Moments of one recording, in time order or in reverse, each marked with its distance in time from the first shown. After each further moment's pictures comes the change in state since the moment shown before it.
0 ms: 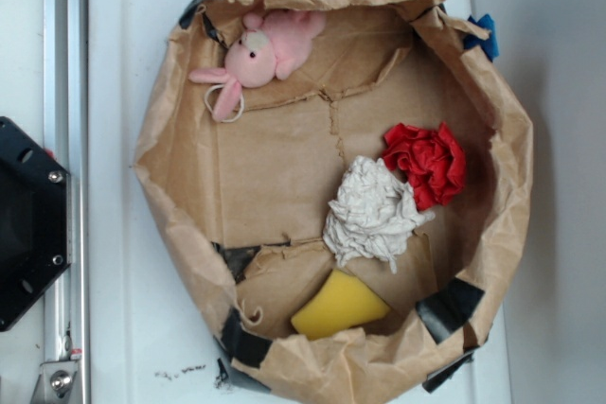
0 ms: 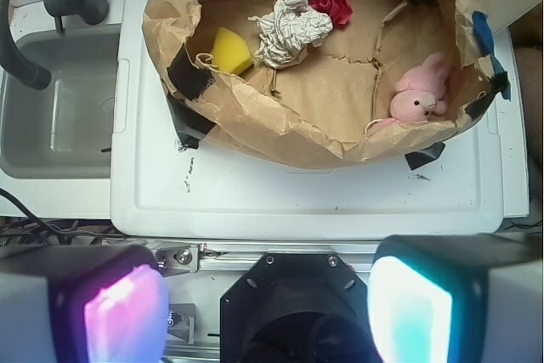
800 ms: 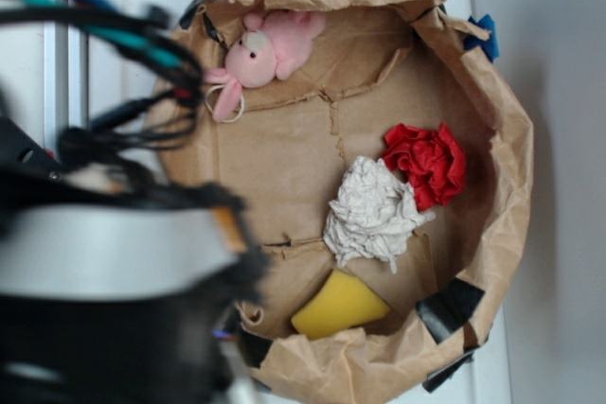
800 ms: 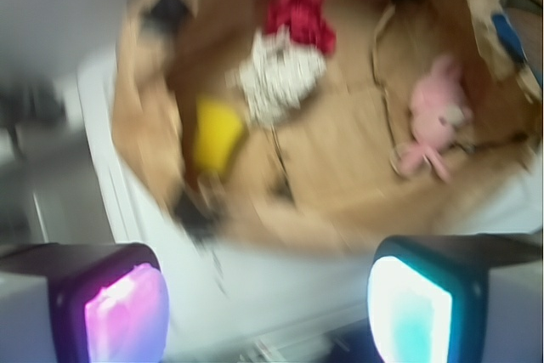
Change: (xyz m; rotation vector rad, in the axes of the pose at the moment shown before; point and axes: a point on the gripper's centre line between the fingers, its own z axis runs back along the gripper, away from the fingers) arm 0.093 -0.022 -0.049 0.017 -0.023 0.411
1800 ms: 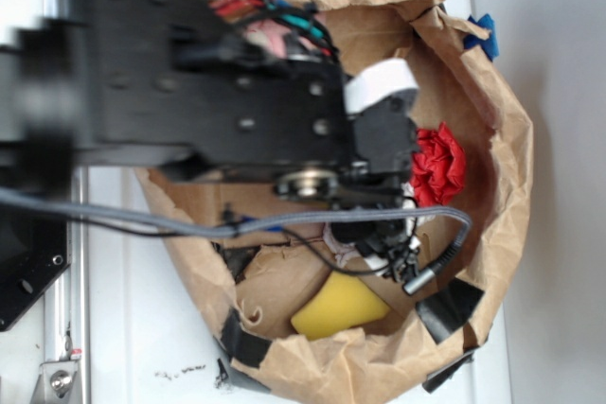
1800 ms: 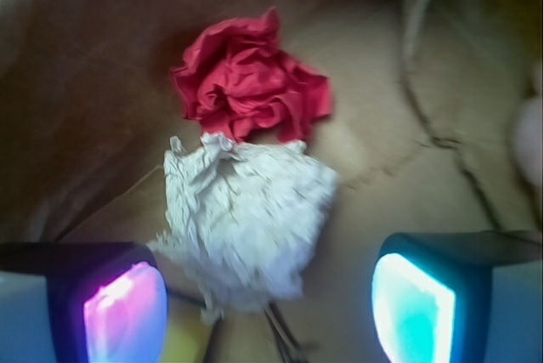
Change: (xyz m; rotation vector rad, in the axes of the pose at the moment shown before) arm 0.065 0.029 -0.127 -0.064 -0.064 0.225
